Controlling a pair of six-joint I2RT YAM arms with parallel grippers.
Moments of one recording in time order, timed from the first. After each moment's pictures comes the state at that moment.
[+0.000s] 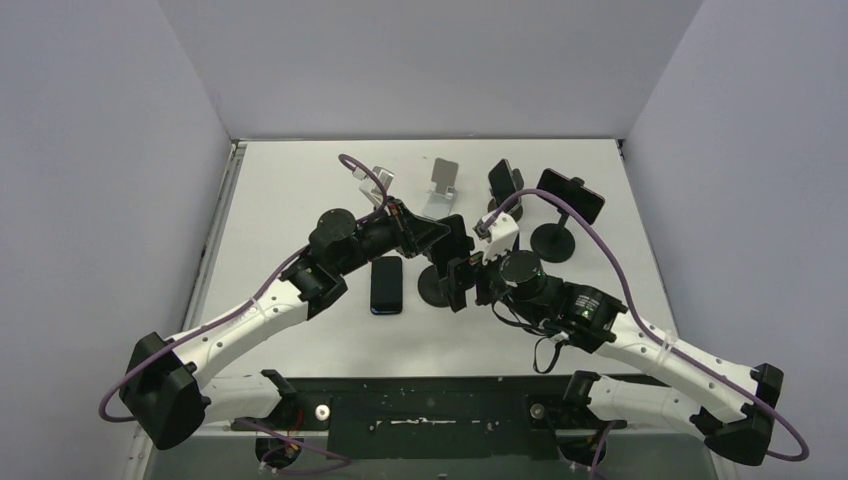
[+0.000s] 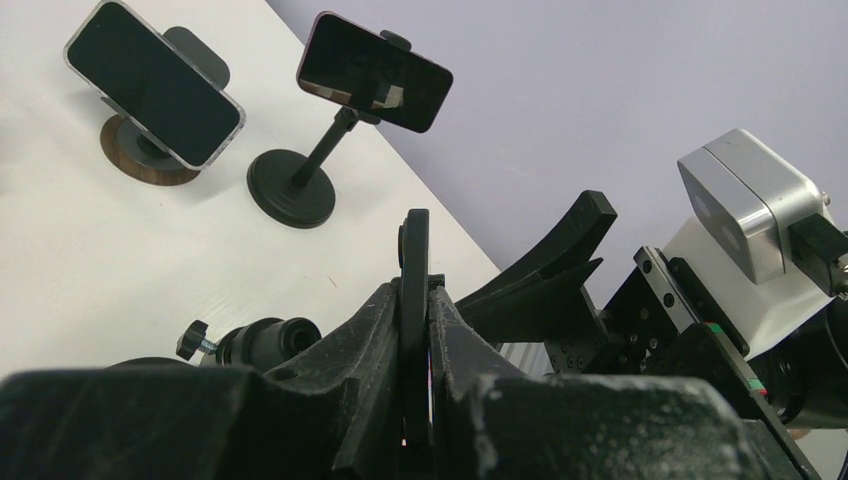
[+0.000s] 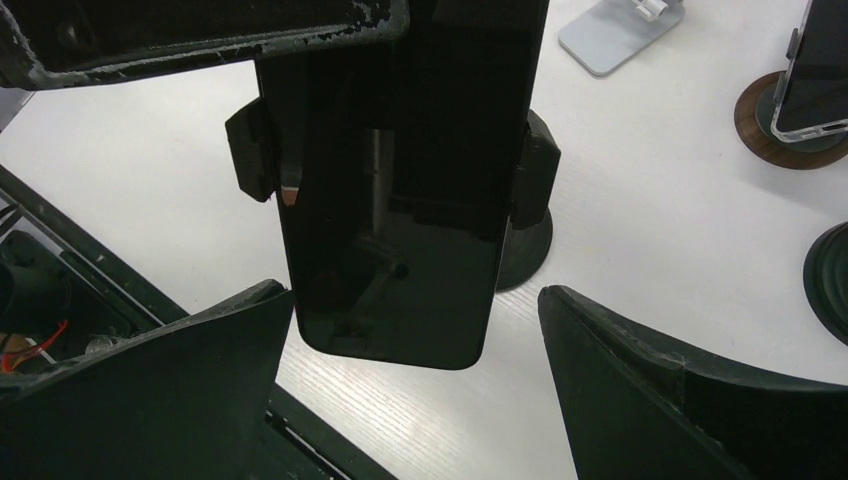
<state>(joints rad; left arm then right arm) -0.75 1.20 0.87 0.37 0.25 -0.72 1.01 0.93 0.93 -0.46 0.30 0.33</state>
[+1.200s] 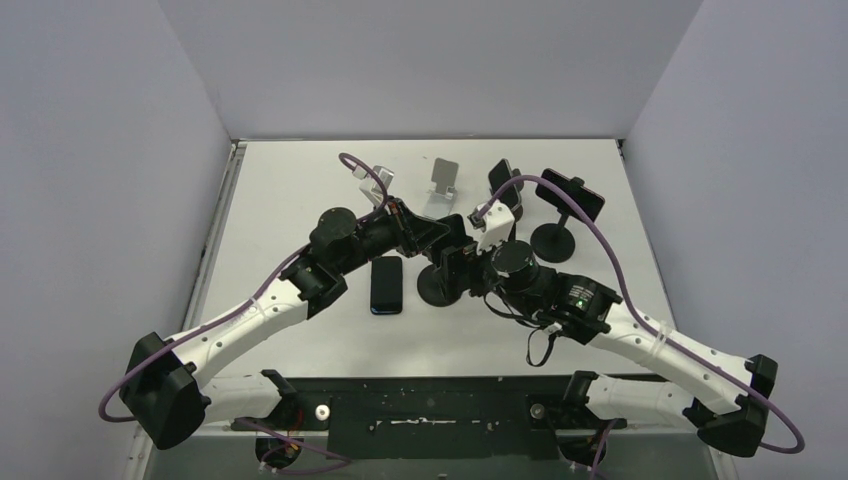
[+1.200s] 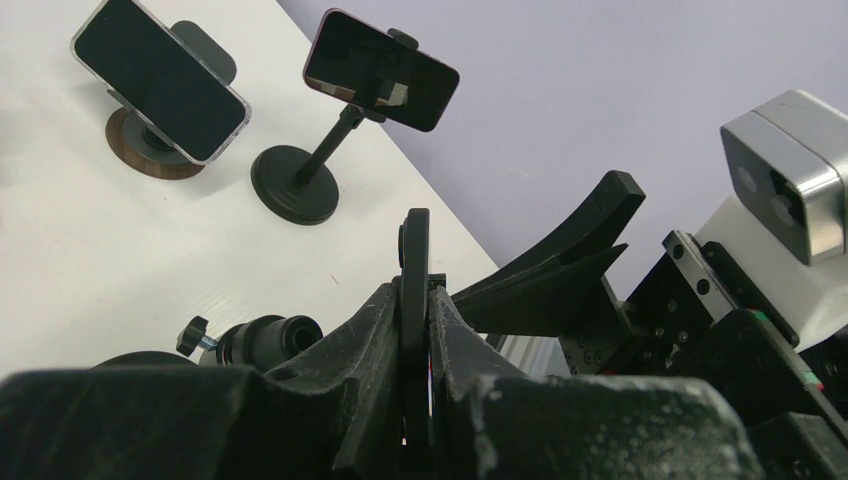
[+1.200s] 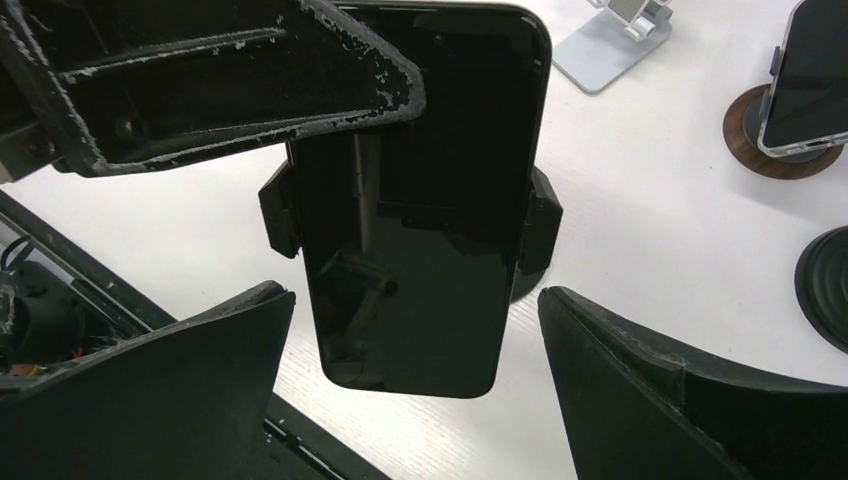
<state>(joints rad) -0.75 1.21 0.88 0.35 0.24 -0.73 1.02 1.00 1.03 -0.49 0.34 0.35</state>
